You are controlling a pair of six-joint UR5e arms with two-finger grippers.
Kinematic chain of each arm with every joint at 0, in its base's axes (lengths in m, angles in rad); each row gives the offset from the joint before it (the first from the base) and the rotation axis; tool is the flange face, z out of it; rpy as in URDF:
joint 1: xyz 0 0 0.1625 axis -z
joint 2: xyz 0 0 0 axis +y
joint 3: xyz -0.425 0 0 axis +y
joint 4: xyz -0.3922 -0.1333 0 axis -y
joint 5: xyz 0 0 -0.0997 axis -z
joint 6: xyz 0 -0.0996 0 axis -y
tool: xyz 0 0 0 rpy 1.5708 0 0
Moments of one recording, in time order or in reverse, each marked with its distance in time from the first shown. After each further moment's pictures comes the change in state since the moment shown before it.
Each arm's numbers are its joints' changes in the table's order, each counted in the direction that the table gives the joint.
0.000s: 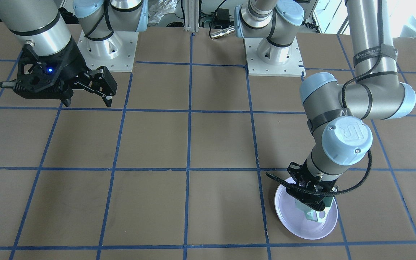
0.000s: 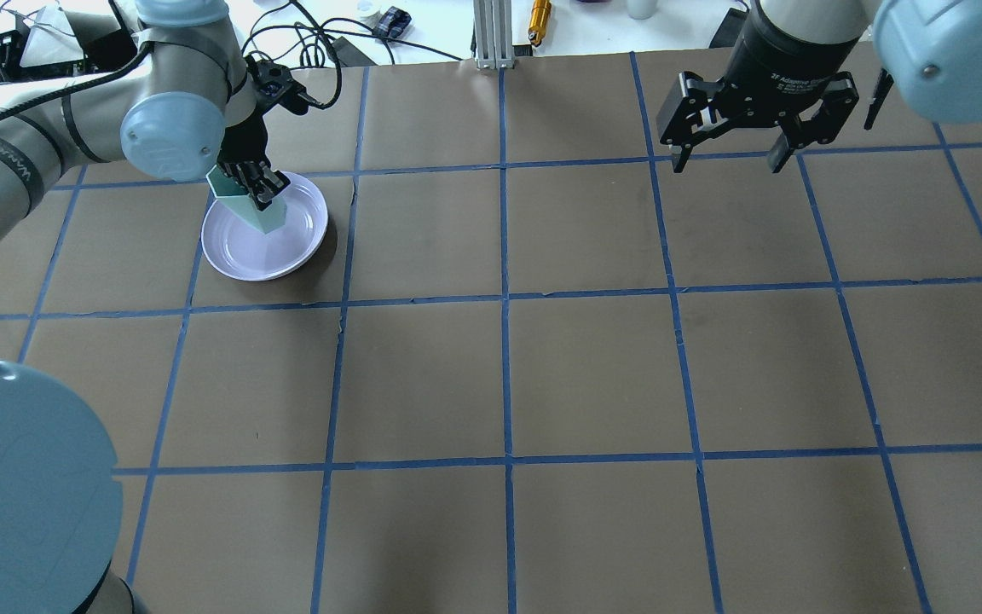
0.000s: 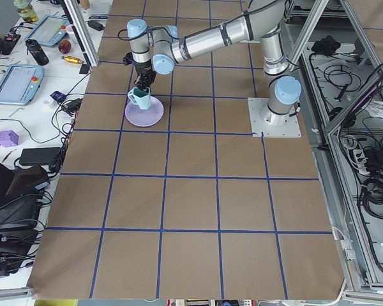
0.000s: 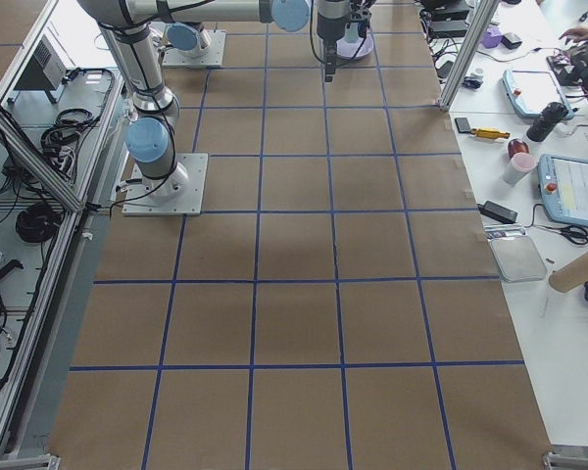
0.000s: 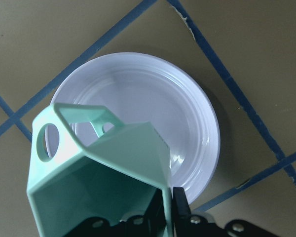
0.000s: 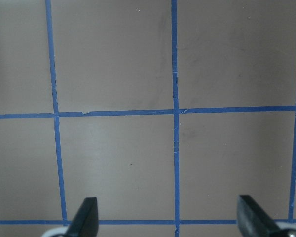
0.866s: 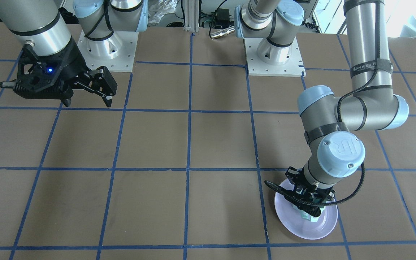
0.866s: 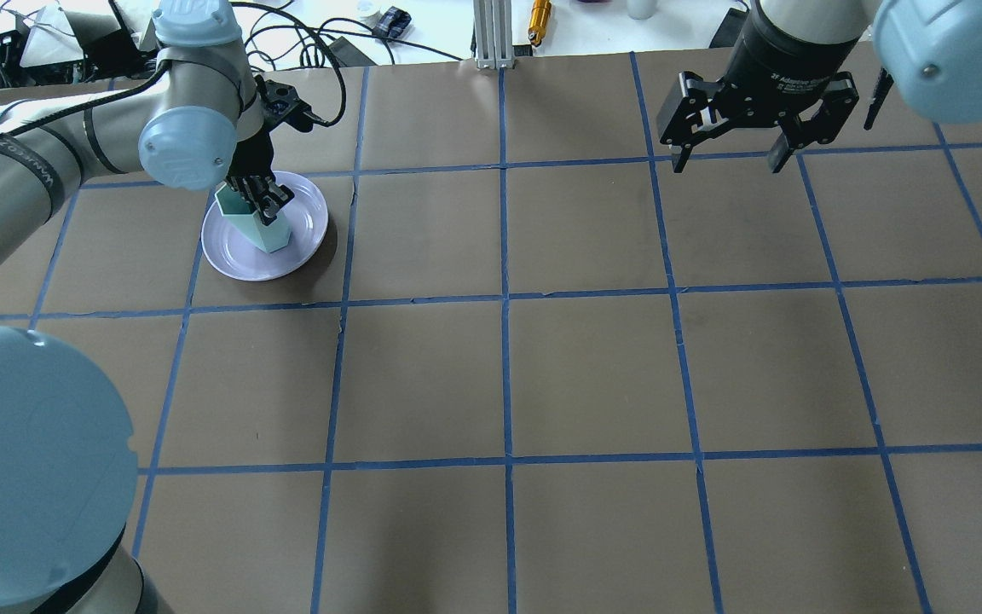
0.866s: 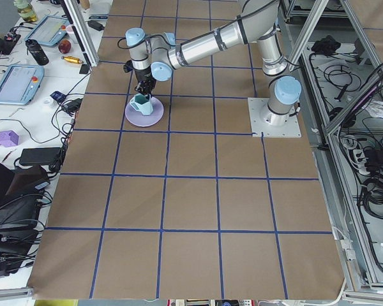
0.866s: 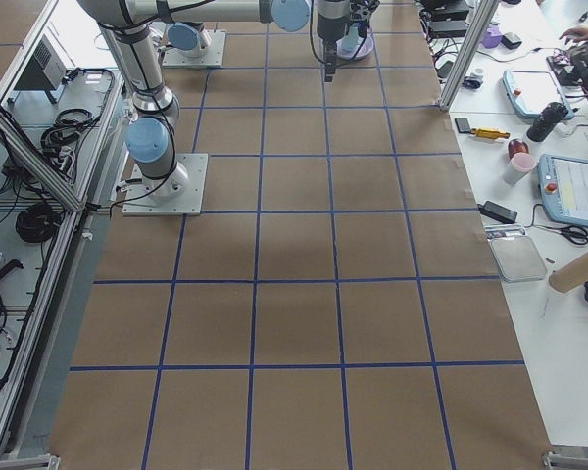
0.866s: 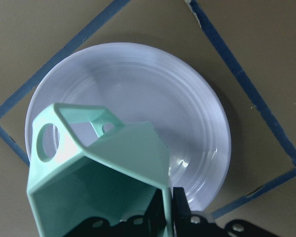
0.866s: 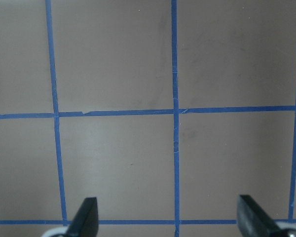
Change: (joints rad) left arm -0.005 0.046 0.002 0.013 0.017 0.001; right arm 0.000 0.000 0.000 0.000 0.000 0.000
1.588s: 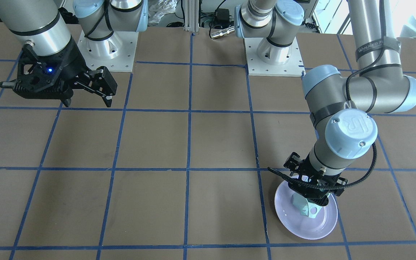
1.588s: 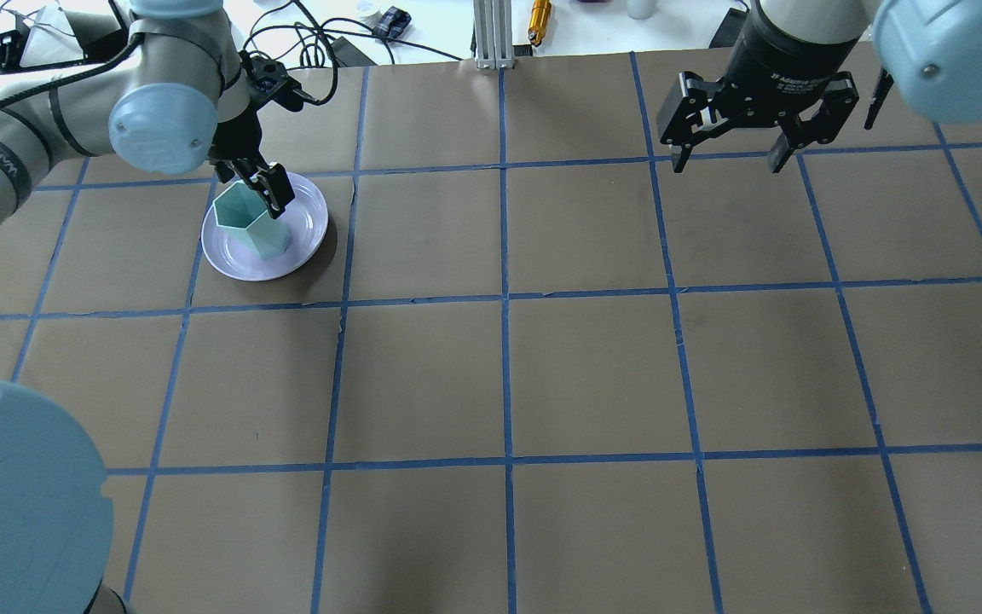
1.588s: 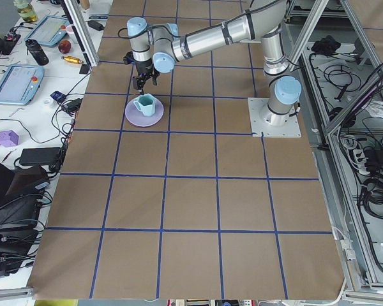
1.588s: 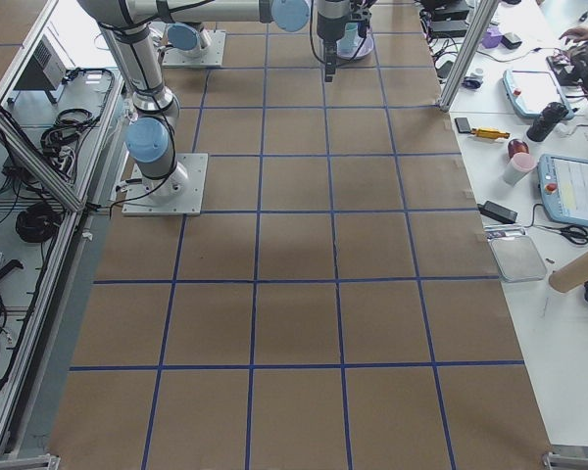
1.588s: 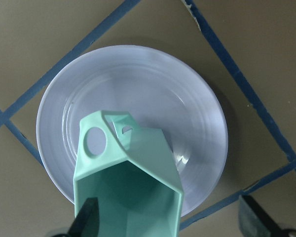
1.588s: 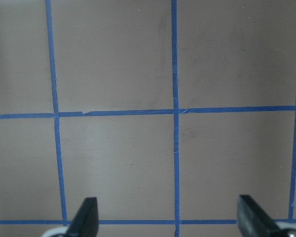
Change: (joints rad) left arm 0.006 -0.104 -0.012 -0.088 -0.013 -0.015; right arm 0.000 0.000 0.000 0.000 0.000 0.000
